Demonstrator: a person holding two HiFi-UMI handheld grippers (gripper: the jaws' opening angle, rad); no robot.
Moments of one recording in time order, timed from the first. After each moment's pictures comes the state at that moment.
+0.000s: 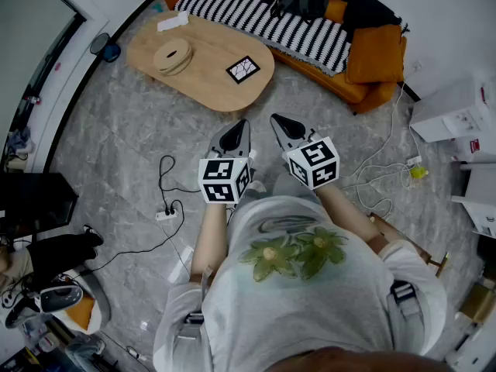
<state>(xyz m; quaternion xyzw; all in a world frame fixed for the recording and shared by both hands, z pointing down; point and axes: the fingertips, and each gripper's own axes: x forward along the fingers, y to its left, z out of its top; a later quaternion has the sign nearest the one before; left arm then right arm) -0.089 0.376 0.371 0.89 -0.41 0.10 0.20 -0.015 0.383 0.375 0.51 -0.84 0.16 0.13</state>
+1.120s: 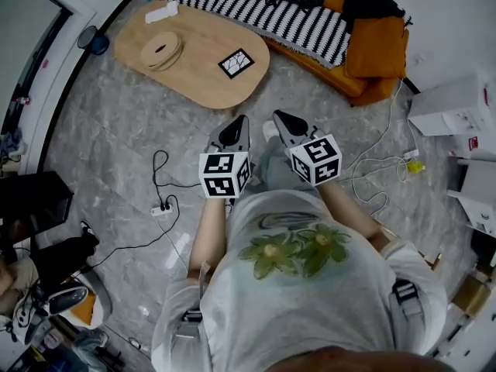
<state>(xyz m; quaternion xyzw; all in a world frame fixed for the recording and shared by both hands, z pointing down) -0.061 0.321 0.404 0.87 -0.41 0.13 0.23 0.021 0.332 0.405 0.51 -0.83 0.19 0.14</state>
